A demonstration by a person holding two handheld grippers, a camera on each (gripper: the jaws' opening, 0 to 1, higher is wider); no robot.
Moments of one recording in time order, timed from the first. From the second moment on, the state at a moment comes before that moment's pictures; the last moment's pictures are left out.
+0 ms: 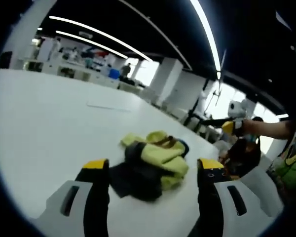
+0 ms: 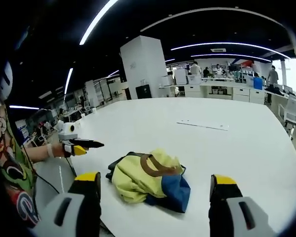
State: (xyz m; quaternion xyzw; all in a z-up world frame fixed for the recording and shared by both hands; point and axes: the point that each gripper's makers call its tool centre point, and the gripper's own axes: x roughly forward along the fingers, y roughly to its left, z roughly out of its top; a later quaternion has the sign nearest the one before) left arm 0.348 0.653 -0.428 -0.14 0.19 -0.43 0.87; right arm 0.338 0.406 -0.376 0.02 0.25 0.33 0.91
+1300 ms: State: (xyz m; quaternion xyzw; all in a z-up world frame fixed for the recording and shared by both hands) left arm 0.361 0.654 -0.431 -0.12 0.23 -0.39 0.88; right arm 0.322 0.336 -0.415 -0.02 0.27 0.34 0.90
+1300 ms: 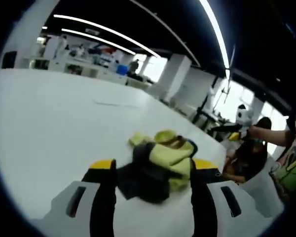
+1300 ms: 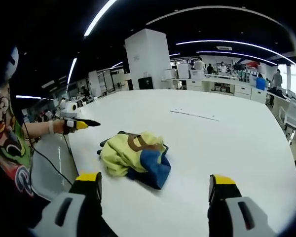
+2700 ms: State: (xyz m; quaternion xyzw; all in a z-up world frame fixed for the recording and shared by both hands) left arm 0.389 0.617 -0.501 -0.17 0.36 -0.40 0.83; right arm 0.359 0.379 -0.489 0.04 0.35 0.40 0.84
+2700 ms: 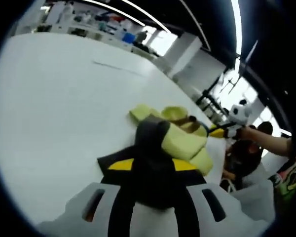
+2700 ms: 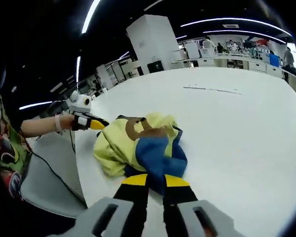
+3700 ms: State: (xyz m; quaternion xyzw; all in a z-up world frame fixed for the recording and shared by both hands) left arm 0.405 0.629 -0.422 -0.14 0.26 -0.37 0.88; right arm 0.375 0.362 -0.418 0.05 0.28 0.35 0.89
